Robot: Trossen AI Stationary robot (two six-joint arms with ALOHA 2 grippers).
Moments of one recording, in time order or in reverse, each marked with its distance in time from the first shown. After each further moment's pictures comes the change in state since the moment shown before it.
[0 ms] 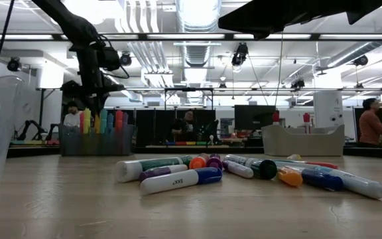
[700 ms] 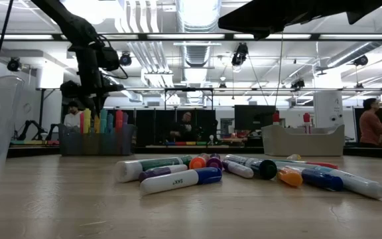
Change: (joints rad) left arm 0.002 -0.003 -0.013 0.003 0.005 -0.043; right arm 0.000 0.000 0.000 0.000 0.000 -0.002
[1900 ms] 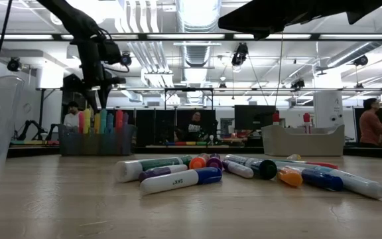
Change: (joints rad) left arm 0.000 -0.003 0.095 -0.069 -0.001 0.004; right arm 0.000 0.000 0.000 0.000 0.000 0.000
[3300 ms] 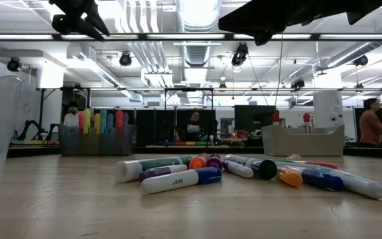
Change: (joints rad) left arm -0.243 -0.612 -0.054 0.142 0.095 0.125; right arm 0.000 0.000 0.000 -0.007 0.000 0.108
